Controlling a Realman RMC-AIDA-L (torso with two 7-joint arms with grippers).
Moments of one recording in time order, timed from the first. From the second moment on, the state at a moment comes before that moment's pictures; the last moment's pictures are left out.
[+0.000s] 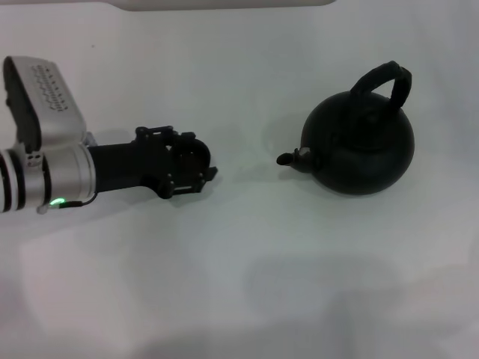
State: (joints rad) left arm -0.42 -2.07 1.33 0.61 1.61 1.09 -1.17; right arm 0.47 2.01 -0.51 -0.18 -0.52 -0.97 -0.11
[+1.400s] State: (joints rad) left arm -0.55 -2.08 1.42 0.45 1.51 1.04 -1.06; right arm 0.48 2.01 -0.55 -0.16 -0.53 -1.02 -0.10
